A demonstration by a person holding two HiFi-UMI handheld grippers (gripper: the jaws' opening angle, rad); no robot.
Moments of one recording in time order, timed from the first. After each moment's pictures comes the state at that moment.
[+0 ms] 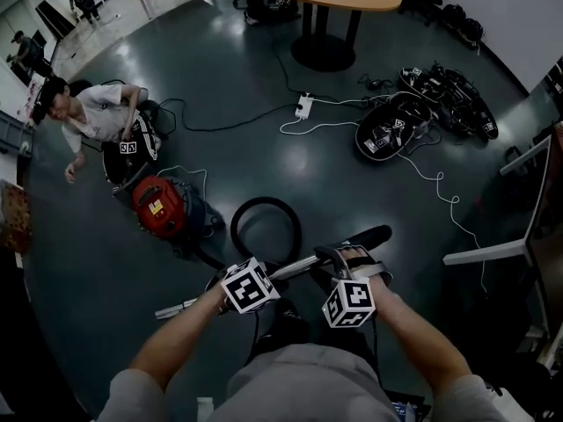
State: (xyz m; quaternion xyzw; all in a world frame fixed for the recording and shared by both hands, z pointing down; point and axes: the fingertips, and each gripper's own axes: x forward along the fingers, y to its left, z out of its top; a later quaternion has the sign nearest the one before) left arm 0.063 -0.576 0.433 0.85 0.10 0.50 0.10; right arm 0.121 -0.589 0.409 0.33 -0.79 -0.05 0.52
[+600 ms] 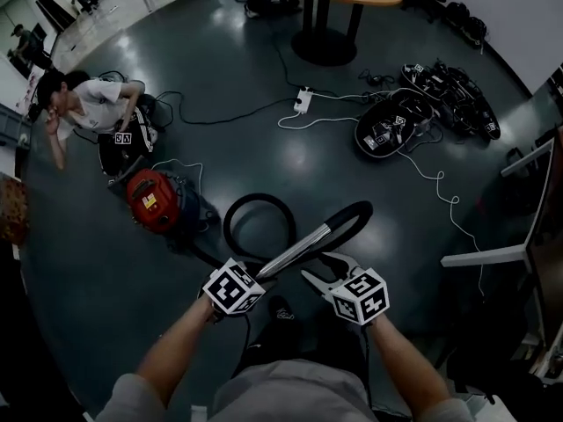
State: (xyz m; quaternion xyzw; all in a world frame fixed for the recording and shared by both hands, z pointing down) left arm 0.060 -0.592 0.451 0.86 0.01 0.47 0.19; right arm 0.140 -0.585 0.409 0.48 -0.79 0.35 0.16
